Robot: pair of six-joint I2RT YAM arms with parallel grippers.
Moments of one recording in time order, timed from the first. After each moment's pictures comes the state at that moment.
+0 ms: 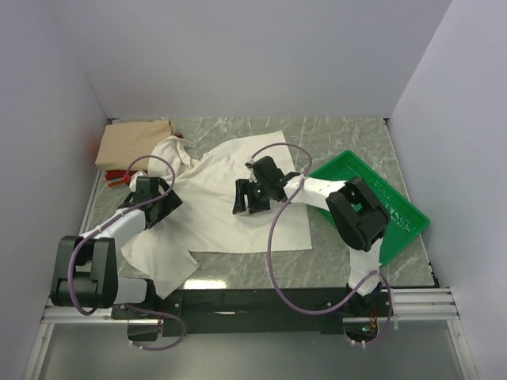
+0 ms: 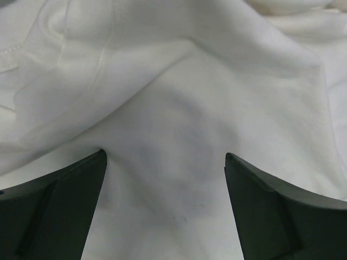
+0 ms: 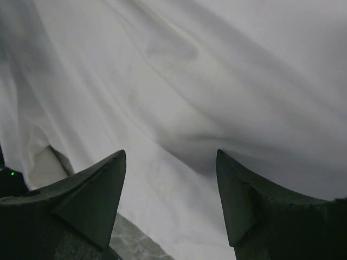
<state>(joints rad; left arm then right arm) -0.06 1.32 0.58 -0.16 -0.14 -0.72 0.67 1.93 1.20 -0.20 -0.33 0.54</state>
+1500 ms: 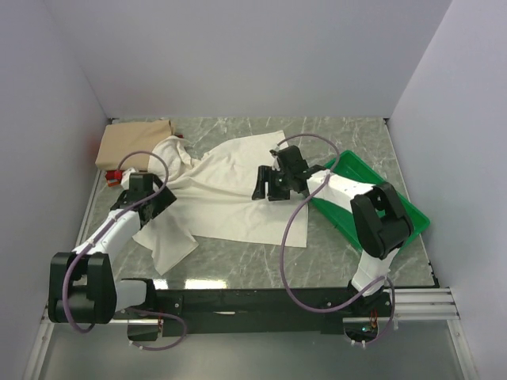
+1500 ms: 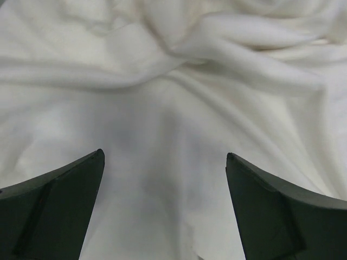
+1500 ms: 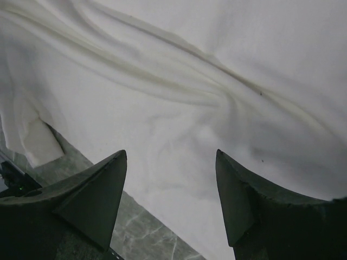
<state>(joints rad) -0.04 1.23 0.65 -0.27 -0.20 -0.70 0.52 1.78 1.14 -0.24 -0.31 0.51</state>
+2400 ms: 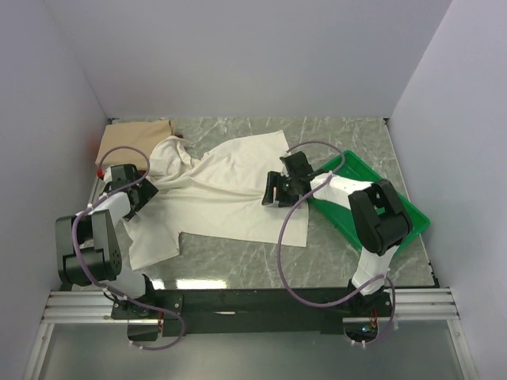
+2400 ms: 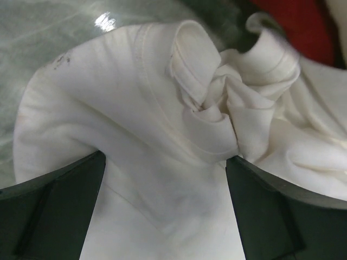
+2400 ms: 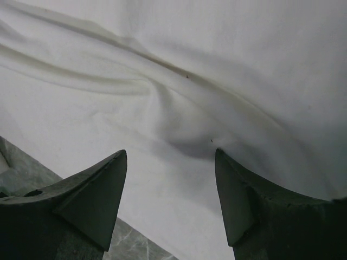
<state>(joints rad) 0.19 1.49 0.73 -0.16 -0.16 -0.65 0.47 1.80 1.06 -0.24 -0.25 0.51</state>
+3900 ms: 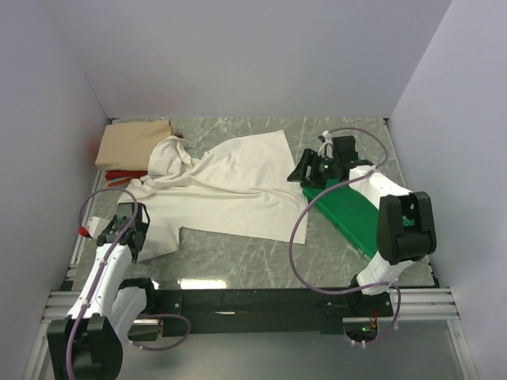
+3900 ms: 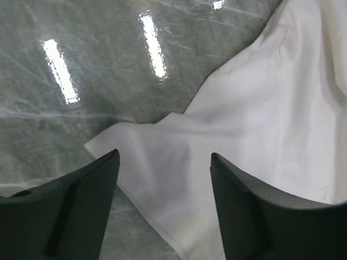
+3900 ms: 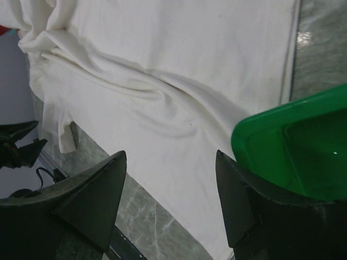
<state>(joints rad) 0.07 0.86 0.47 -0.72 -0.49 -1.22 0.15 1.66 1.08 -0.26 -0.58 0.43</state>
